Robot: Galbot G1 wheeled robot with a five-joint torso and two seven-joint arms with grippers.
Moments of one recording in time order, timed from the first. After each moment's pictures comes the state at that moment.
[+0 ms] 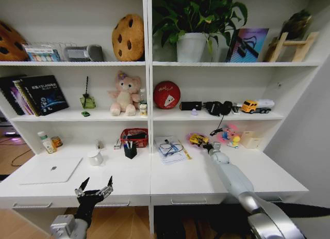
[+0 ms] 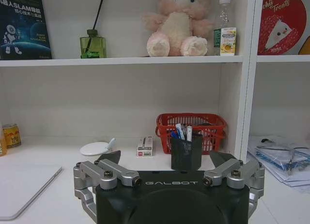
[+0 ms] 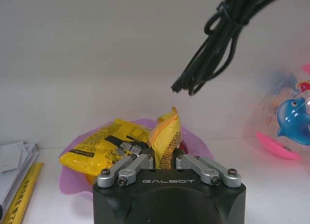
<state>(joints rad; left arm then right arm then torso) 1.95 -1.24 -0.67 -2.49 -0.35 0.23 -0.25 -0.40 1.14 0.15 0.75 0.55 -0.10 0.03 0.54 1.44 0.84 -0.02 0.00</state>
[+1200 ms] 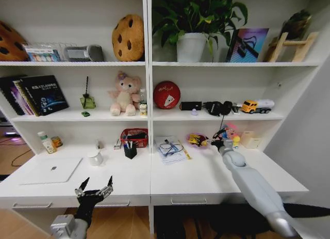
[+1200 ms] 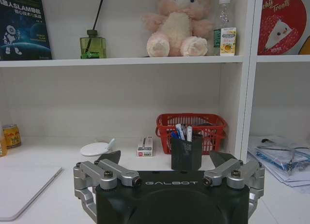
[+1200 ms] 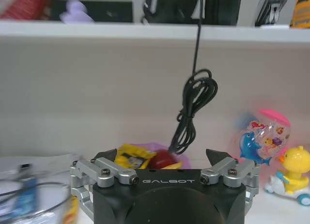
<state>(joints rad) 1.95 -1.24 -0.67 -2.49 -0.35 0.23 -0.25 -0.97 0.86 0.43 1.63 0.72 -0.30 0.12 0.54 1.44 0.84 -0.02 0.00</state>
